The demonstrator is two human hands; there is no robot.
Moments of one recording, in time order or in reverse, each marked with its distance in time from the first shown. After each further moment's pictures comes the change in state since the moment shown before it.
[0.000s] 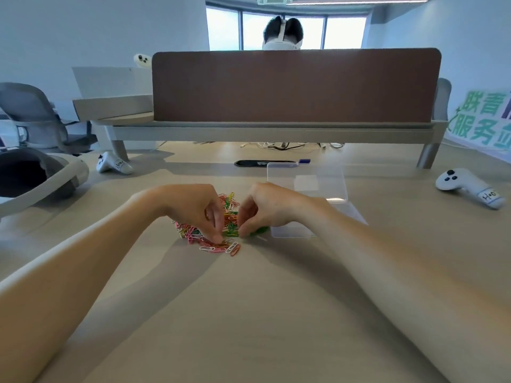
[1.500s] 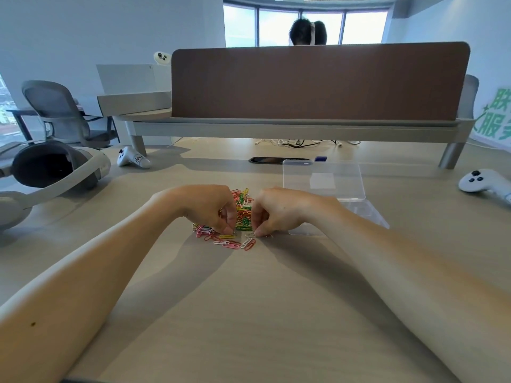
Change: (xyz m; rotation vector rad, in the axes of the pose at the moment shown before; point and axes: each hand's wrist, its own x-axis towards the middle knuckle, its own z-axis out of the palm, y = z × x) left_hand -0.005 0.001 0.011 0.109 0.035 -0.045; right_hand -0.002 -0.015 0.005 -0.172 -0.121 -0.018
